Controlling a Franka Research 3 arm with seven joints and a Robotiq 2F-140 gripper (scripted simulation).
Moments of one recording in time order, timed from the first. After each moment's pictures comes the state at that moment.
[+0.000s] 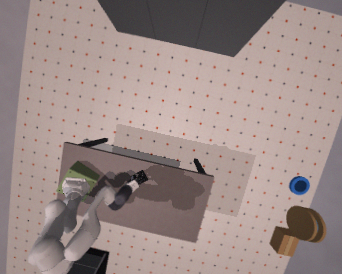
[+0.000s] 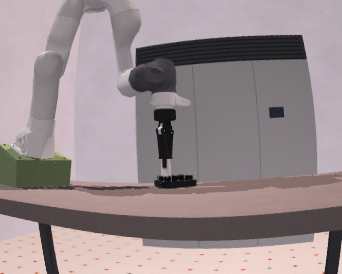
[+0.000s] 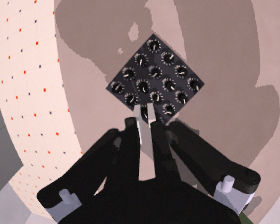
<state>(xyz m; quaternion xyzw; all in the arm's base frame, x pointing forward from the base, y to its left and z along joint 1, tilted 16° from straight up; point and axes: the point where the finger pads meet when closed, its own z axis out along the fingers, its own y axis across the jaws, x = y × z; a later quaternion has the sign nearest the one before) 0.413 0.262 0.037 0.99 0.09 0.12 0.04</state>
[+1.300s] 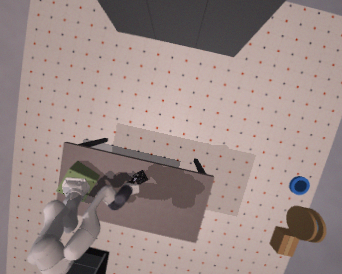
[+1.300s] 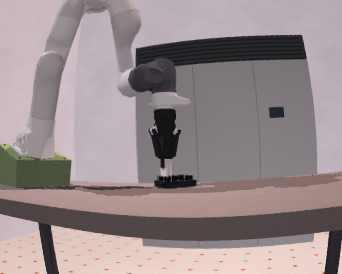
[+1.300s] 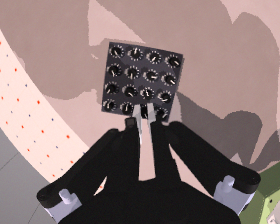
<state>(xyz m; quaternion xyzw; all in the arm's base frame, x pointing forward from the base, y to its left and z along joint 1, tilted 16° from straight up) 0.413 0.262 0.037 0.98 -0.18 0.12 0.00</state>
